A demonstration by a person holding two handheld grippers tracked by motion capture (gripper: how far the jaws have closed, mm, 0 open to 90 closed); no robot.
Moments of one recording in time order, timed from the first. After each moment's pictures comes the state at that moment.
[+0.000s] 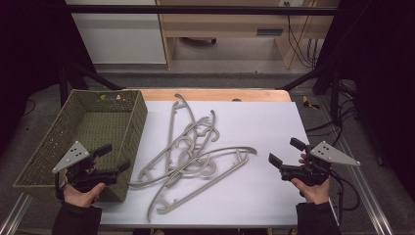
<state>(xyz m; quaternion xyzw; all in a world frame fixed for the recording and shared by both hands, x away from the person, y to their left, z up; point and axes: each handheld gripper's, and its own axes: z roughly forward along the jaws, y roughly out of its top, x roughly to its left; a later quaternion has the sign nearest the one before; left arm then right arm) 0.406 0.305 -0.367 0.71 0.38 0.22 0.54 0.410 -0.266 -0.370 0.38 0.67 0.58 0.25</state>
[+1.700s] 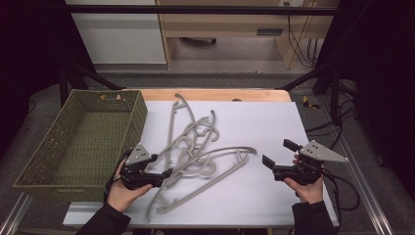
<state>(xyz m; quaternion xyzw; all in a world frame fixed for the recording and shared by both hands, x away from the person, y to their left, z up) 0.434 0.202 -0.403 0.83 0.35 0.16 0.41 0.416 -0.253 -0.375 0.39 0.70 0.56 0.24</state>
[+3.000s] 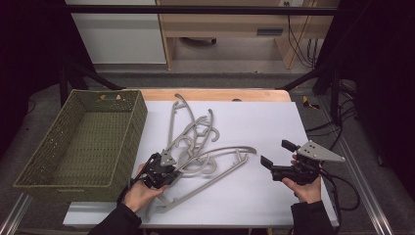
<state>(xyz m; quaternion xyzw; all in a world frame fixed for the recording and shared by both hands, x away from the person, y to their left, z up) 0.452 0.156 -0.444 0.88 0.33 0.17 0.28 0.418 -0.249 -0.378 0.39 0.70 0.55 0.24</state>
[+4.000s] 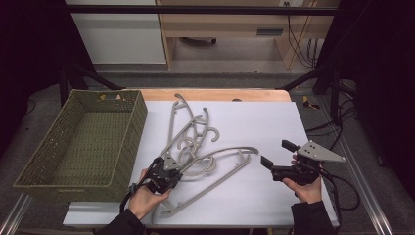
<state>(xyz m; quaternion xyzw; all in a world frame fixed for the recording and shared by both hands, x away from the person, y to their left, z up) 0.437 0.144 -0.439 0.87 0.35 0.16 0.29 0.417 -0.250 -0.378 0.38 0.70 0.55 0.24</state>
